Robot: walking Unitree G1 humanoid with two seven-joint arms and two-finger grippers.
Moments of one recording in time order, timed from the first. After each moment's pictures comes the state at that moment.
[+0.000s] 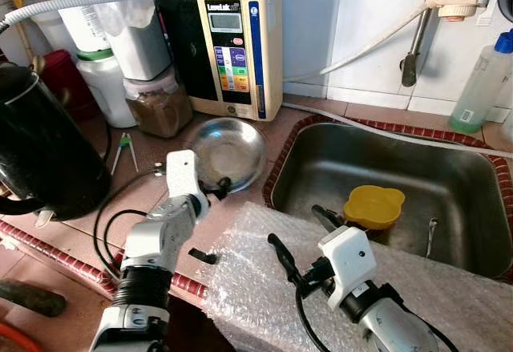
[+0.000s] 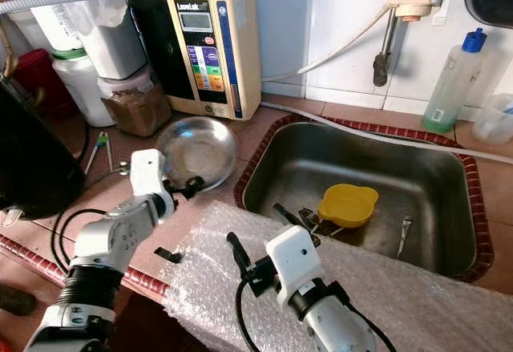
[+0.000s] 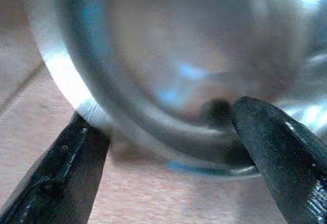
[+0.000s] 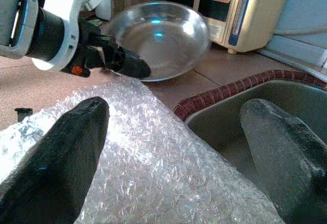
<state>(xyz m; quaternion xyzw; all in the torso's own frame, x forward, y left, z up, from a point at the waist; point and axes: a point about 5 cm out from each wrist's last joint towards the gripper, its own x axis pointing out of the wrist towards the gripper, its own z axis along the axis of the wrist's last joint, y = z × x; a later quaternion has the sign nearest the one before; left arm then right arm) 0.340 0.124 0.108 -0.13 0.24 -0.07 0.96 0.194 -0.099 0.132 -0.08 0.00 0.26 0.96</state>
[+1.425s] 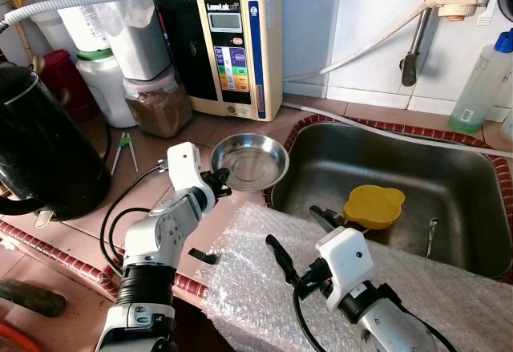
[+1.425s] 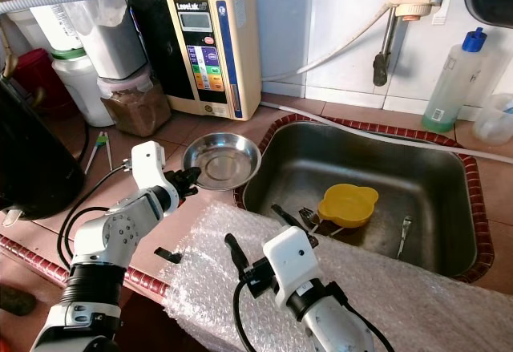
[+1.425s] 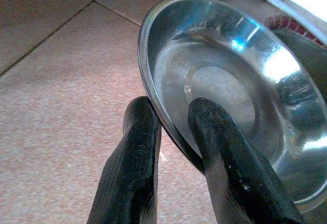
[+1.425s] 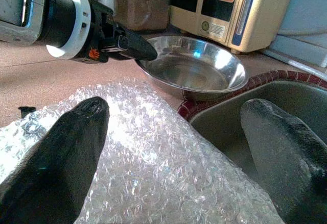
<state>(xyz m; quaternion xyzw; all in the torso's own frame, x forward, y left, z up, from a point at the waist) 0.343 0.116 0.123 -0.21 0.21 -0.09 0.95 0.193 -0.096 0.131 -0.08 0.00 0.27 0.96</state>
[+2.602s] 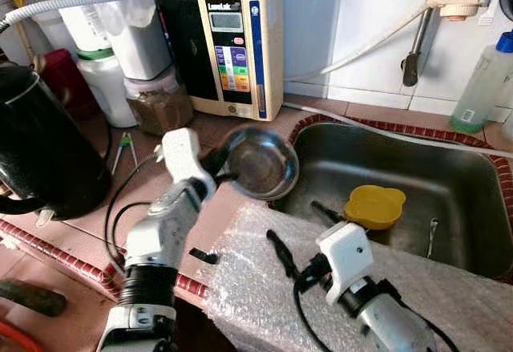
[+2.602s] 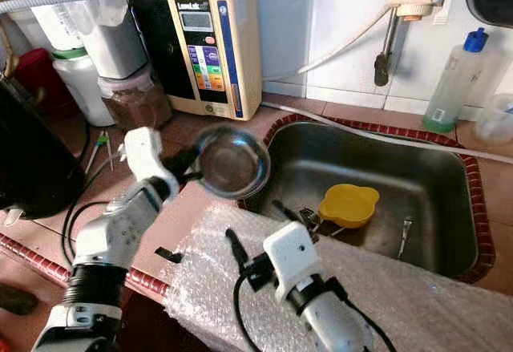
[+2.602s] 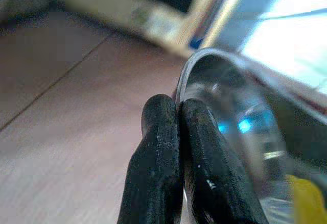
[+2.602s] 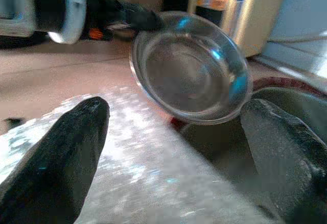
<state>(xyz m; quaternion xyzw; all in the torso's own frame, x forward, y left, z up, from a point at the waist) 0.348 0.109 0.149 -0.19 0.07 -0.15 0.97 0.200 -0.100 0.137 -0.08 -0.01 0.25 0.97</state>
